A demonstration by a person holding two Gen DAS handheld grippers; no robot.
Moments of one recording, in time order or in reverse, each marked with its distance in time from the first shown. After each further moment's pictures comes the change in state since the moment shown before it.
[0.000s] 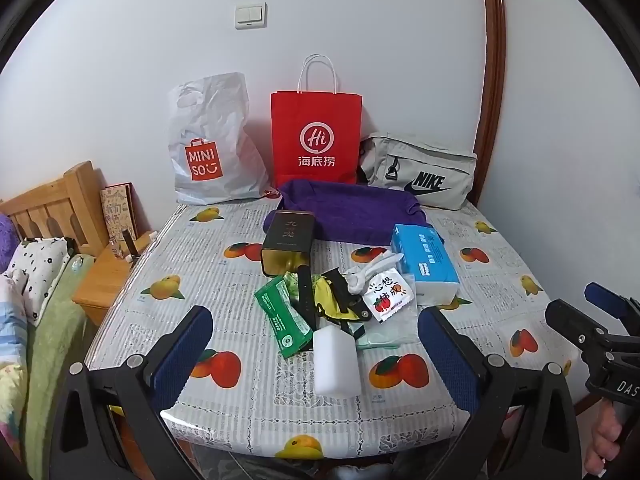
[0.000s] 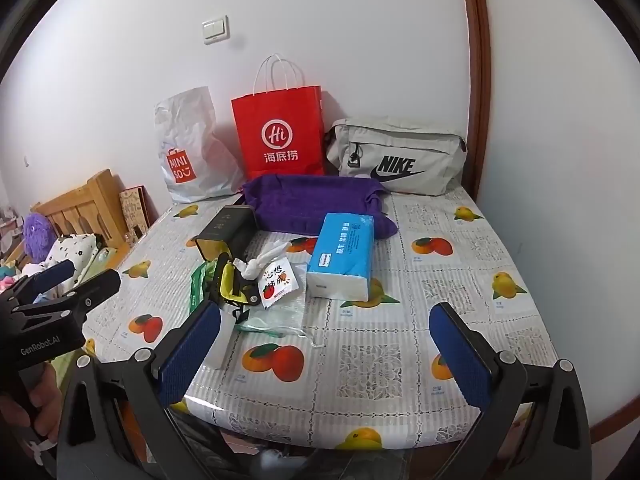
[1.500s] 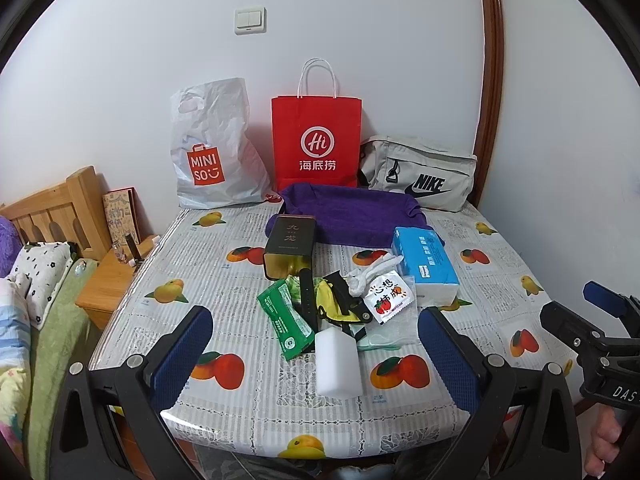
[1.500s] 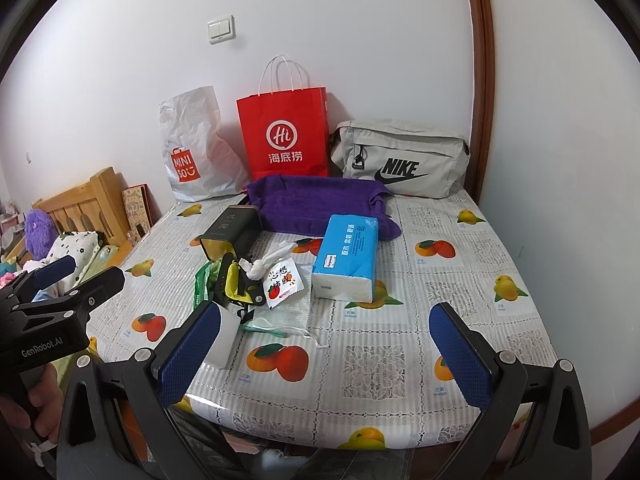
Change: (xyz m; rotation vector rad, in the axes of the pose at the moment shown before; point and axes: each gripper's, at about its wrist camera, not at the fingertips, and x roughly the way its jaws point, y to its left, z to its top) left arm -0.005 0.002 0.003 0.005 -0.010 0.005; right arm 0.000 0.005 -0.001 -0.010 -0.004 0.001
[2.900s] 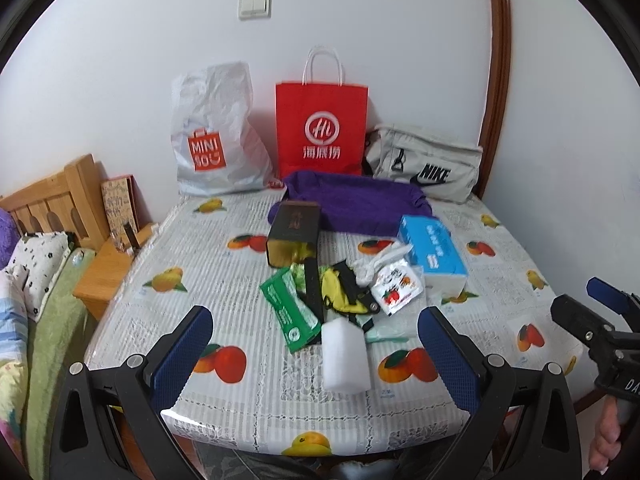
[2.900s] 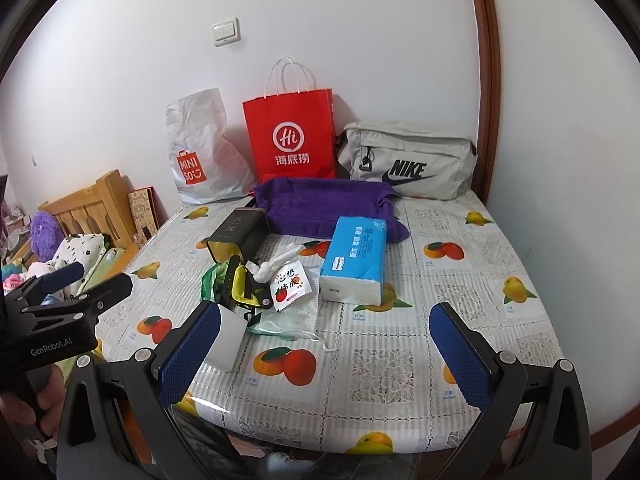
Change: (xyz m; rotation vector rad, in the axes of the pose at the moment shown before) left arm 0.020 0.009 -0.011 -0.011 0.053 -0.001; right arm 0.013 -0.001 -0.002 0.003 0.015 0.030
